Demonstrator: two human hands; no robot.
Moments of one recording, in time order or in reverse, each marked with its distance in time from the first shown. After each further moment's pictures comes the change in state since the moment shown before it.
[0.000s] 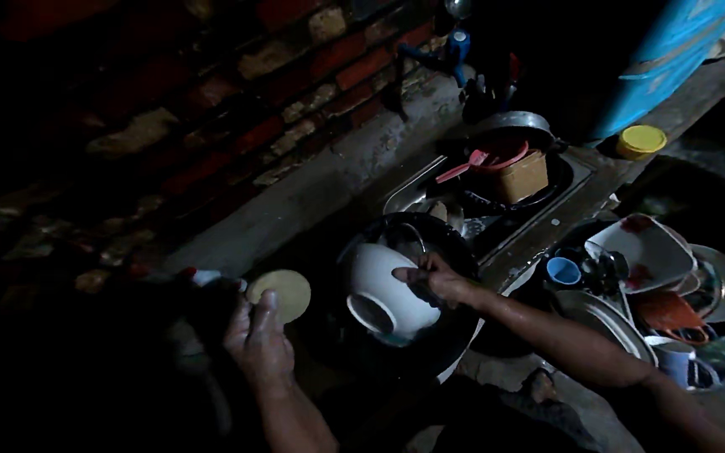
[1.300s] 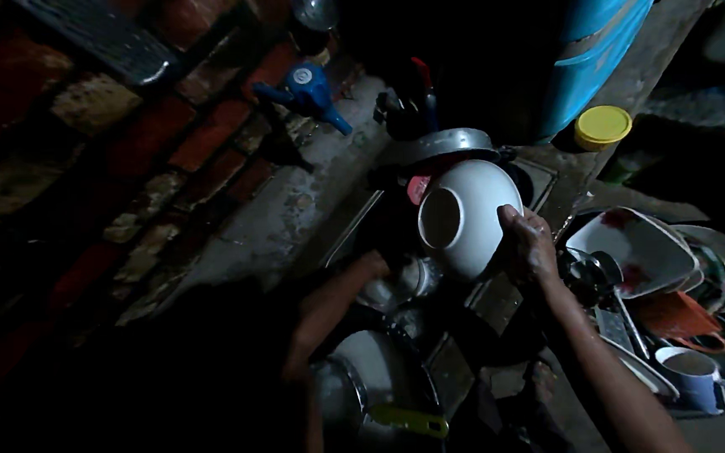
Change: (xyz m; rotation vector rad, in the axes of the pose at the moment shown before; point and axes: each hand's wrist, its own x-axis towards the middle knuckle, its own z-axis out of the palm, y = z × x) left_hand 0.061 -0.162 0.409 1.076 -1.973 0.491; right_hand -0.013 -0.028 -0.261 0.368 1.080 -0.463
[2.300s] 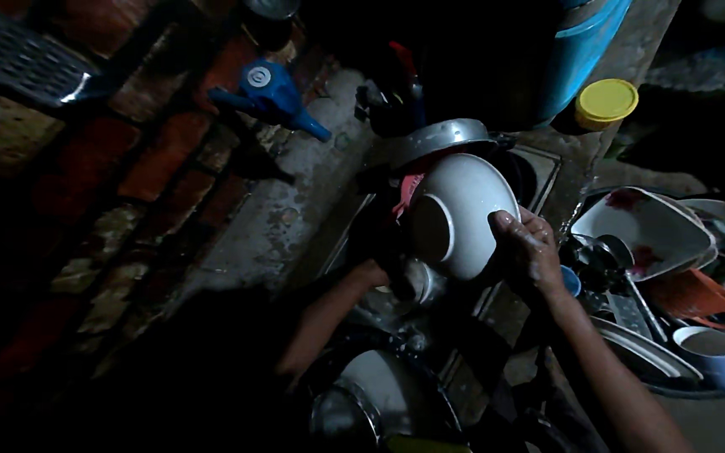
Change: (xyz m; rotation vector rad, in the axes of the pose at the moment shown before) left_hand 0.009 -0.008 -0.010 -0.012 -0.205 -0.318; right_hand 0.000 0.017 0.010 0.053 -0.098 -0.093
